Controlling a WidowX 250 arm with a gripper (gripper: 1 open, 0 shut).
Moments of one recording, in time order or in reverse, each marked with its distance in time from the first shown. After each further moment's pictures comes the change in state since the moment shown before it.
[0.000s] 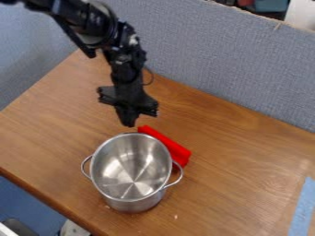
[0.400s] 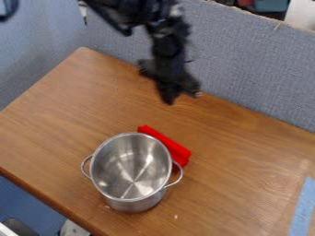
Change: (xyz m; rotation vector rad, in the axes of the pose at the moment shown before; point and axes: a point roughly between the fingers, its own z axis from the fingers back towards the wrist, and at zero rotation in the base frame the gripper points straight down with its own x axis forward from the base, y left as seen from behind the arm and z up) arm 0.028 -0.074 0.046 -0.043 -0.107 -0.255
